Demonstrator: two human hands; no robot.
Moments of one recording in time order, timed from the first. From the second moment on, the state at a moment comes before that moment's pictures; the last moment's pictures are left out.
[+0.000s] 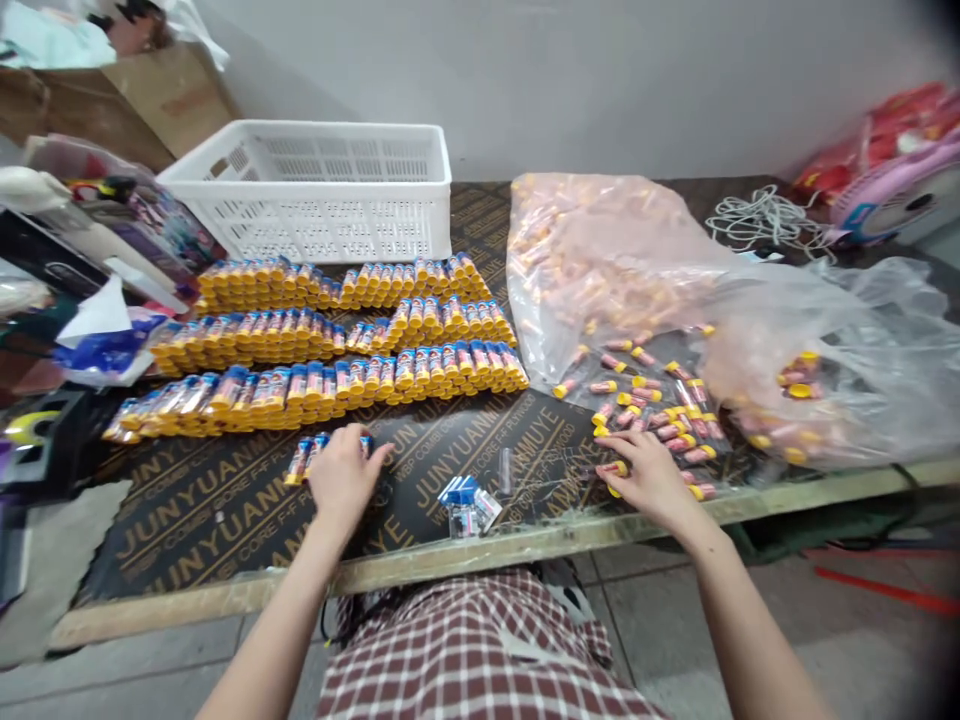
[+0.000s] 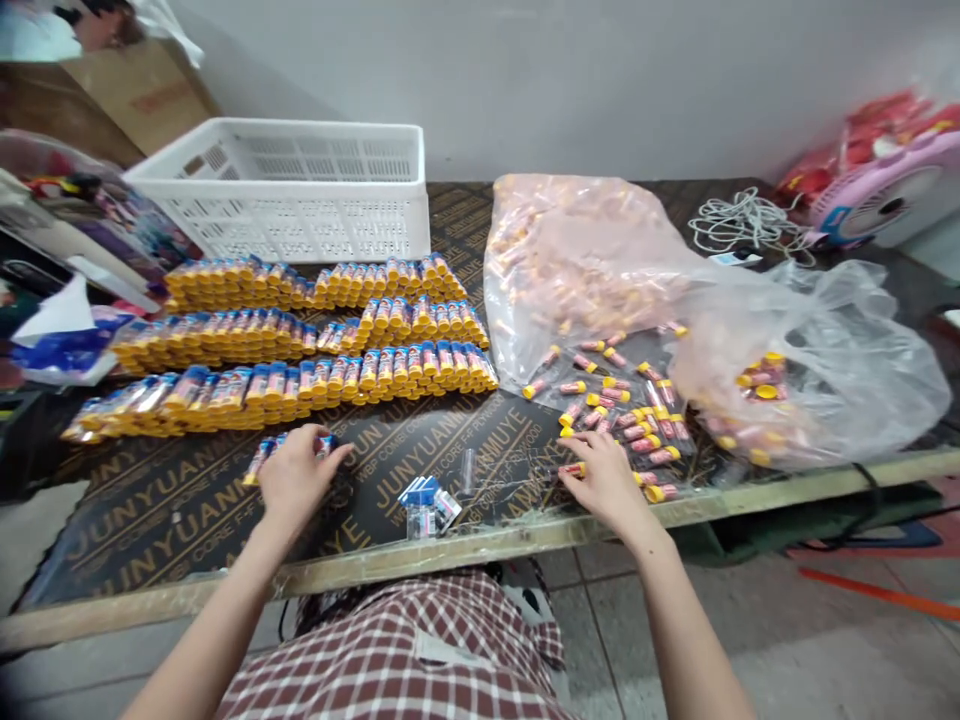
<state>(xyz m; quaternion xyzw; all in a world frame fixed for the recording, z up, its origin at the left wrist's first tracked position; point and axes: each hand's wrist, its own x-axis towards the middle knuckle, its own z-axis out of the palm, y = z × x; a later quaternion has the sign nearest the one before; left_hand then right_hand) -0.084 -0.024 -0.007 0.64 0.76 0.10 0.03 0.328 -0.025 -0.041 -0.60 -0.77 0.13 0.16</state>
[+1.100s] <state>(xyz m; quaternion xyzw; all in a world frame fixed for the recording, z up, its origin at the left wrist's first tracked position) -0.016 -0.058 -0.031 0.67 0.64 0.19 0.32 0.223 -0.039 -0.036 -0.56 -0.66 0.34 0.36</state>
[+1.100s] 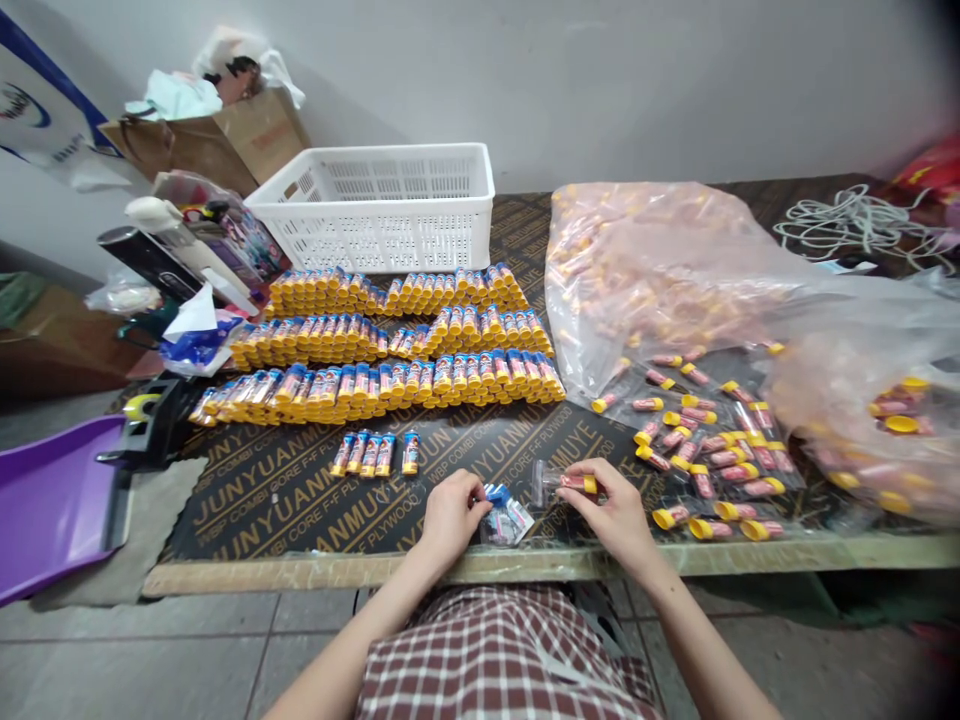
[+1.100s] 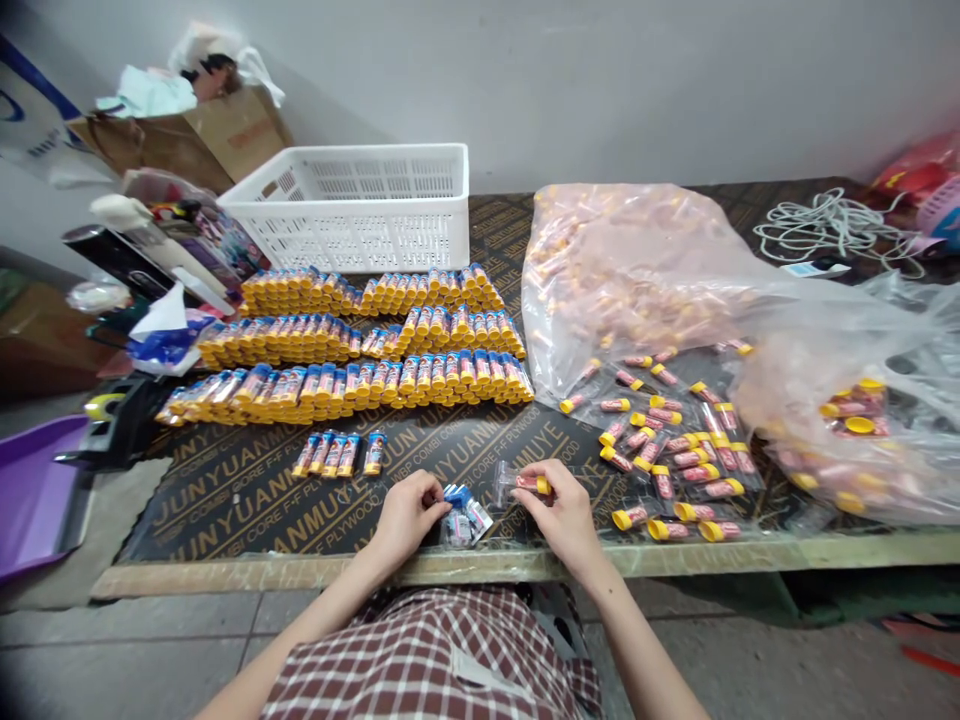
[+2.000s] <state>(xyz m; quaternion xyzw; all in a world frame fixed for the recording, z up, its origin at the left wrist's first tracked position) -0.008 -0.020 -0.021 0.11 0.56 0.51 0.65 0.182 -0.062 -0.026 -0.50 -0.61 0.39 0.48</state>
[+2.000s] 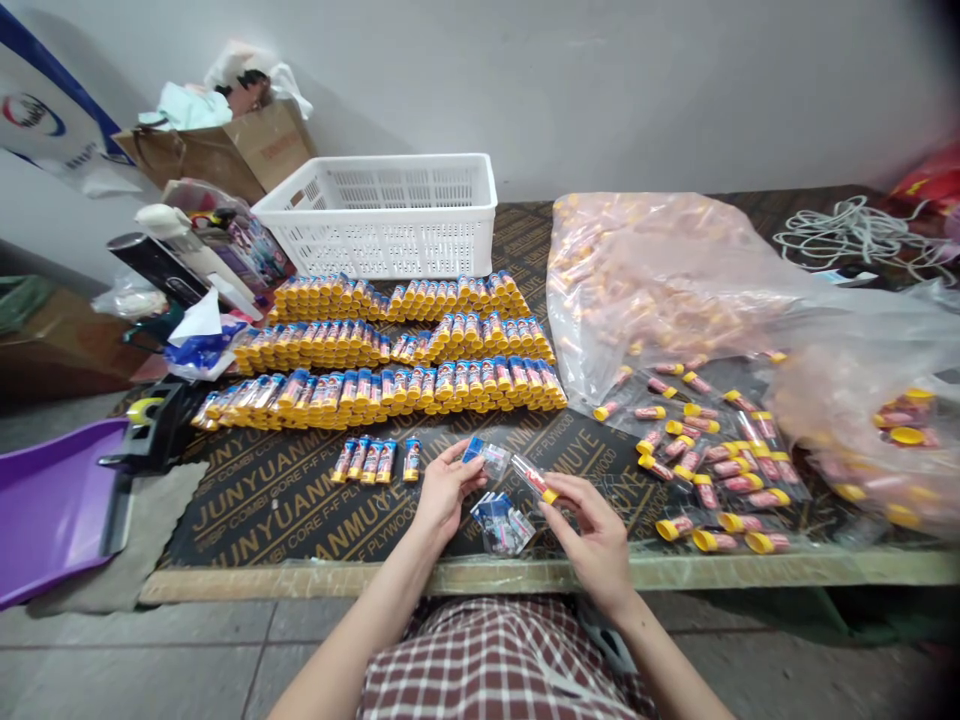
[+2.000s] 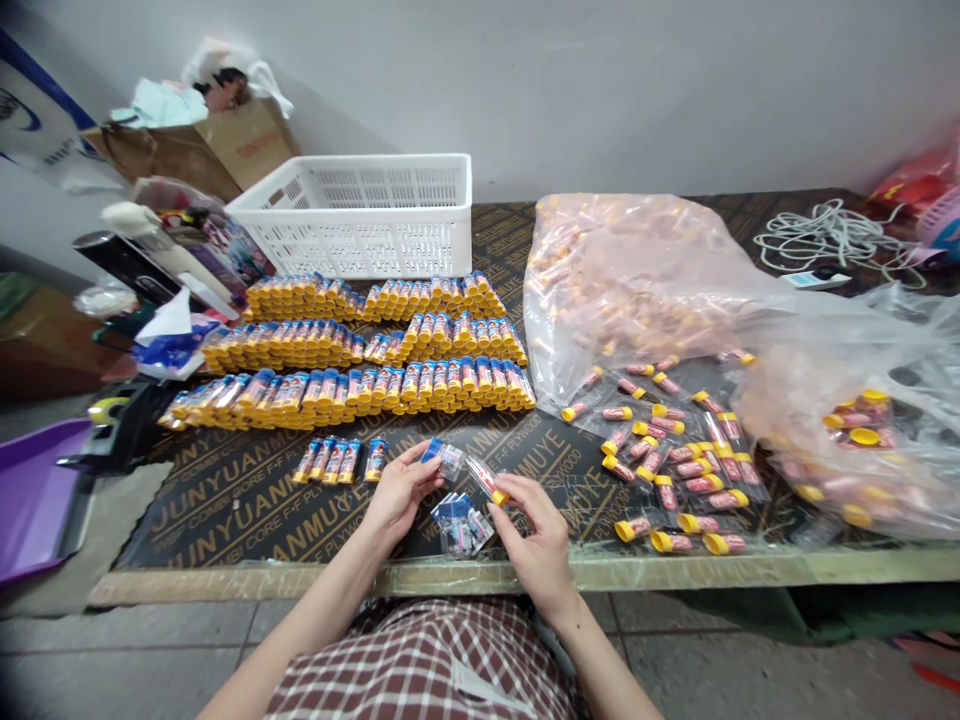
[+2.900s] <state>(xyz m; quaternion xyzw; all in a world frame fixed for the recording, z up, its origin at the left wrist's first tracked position) 0.002 -0.027 -0.011 0.16 0.53 0.53 0.65 0.175 -0.062 -0.022 -0.45 -0.70 0.35 0.42</state>
